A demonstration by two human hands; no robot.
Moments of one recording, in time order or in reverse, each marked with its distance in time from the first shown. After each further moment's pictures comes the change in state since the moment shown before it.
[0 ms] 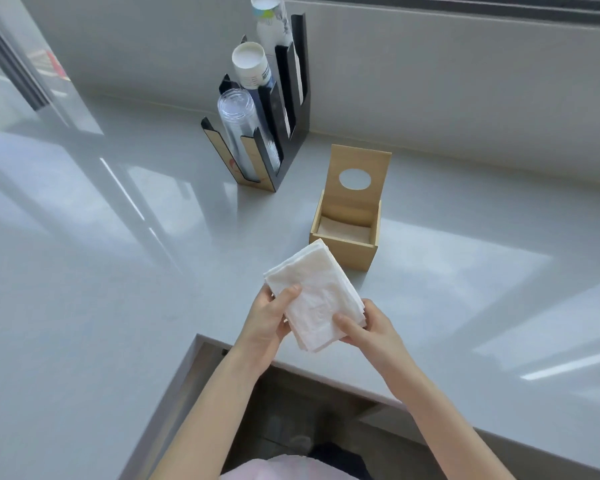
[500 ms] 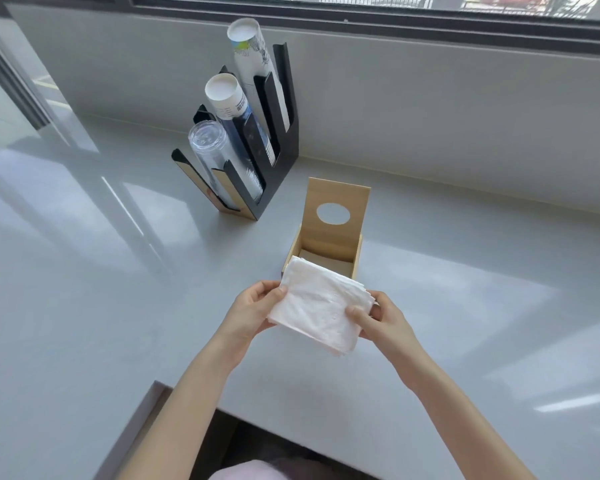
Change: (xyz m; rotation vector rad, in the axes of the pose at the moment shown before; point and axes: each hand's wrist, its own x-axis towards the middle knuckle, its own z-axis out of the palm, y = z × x) left_hand 0.068 0.027 0.030 0.276 0.101 0.000; right_hand 0.069 -0.028 -0.078 0.044 0.006 -0.021
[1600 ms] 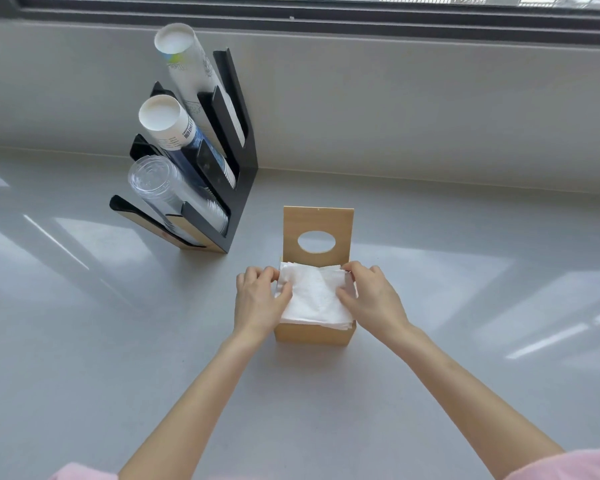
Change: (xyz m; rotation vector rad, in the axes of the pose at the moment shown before) left_hand 0.116 0.027 0.013 0.898 0.184 0.320; right_hand 0.086 -0.050 0.012 -0.787 0.290 -0.156
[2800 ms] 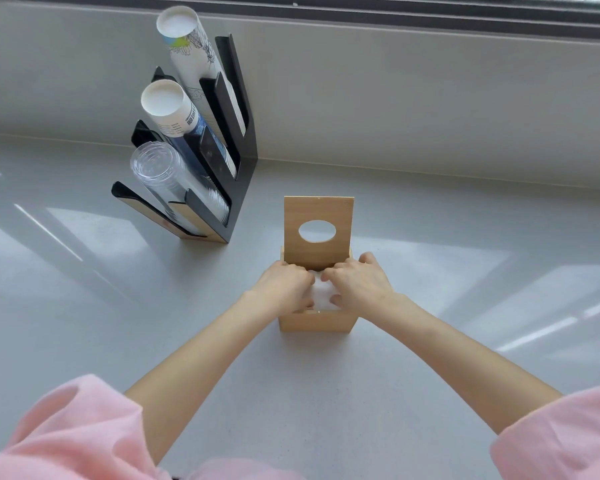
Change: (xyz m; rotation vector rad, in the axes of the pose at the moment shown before) left_hand 0.018 0.028 -0.003 0.750 -0.535 0.510; right_hand 0.020 -0.009 0.010 -0.727 -0.209 -0.320
